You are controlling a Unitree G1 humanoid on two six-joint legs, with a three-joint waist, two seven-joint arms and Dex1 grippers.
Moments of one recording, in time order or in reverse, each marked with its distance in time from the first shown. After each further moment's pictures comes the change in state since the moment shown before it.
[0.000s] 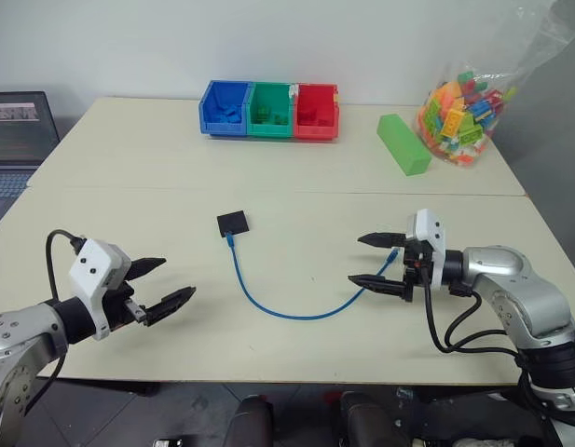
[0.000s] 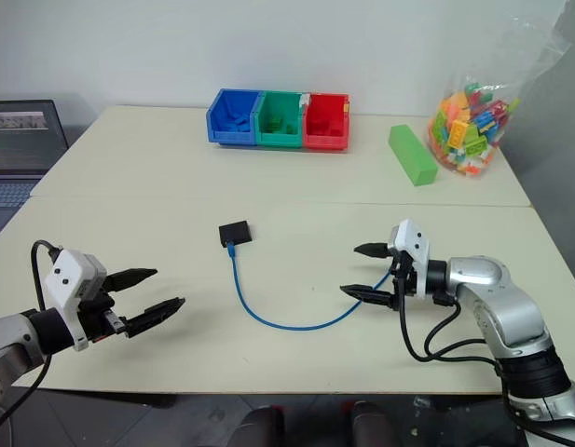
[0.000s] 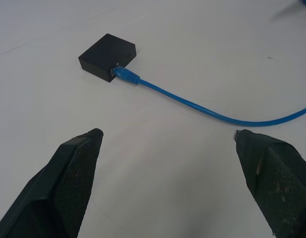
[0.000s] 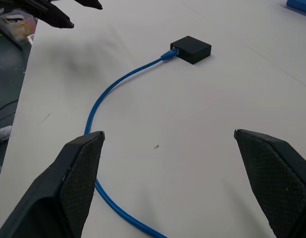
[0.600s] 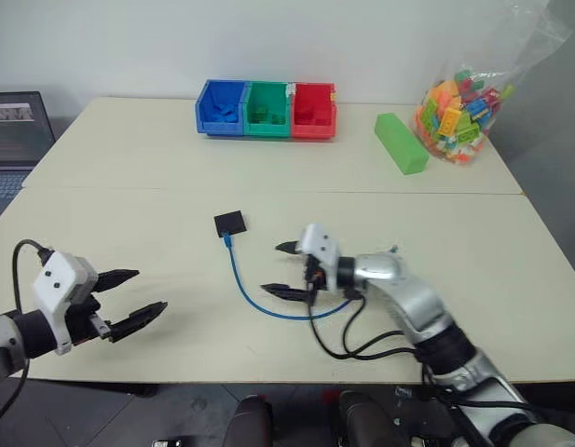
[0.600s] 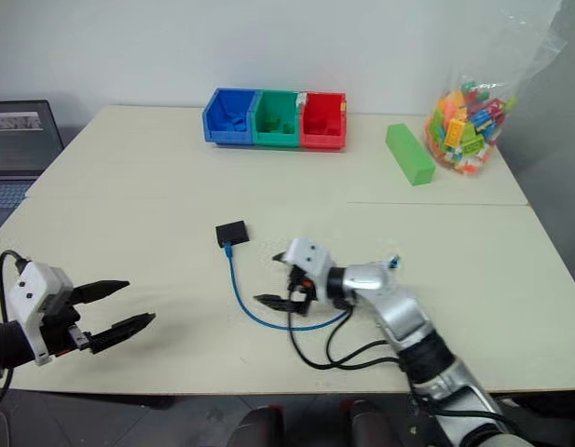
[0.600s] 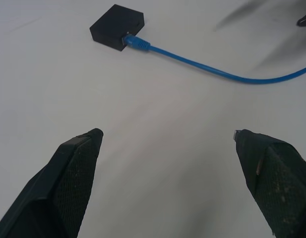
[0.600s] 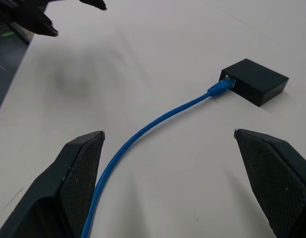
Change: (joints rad) left arm 0.083 0.071 0.103 0.171 0.053 -0.173 -0.193; right arm -0.206 0.513 0.376 0.288 -0.332 -0.074 -0.296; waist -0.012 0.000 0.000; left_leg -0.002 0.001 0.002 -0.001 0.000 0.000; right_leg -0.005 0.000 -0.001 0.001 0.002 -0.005
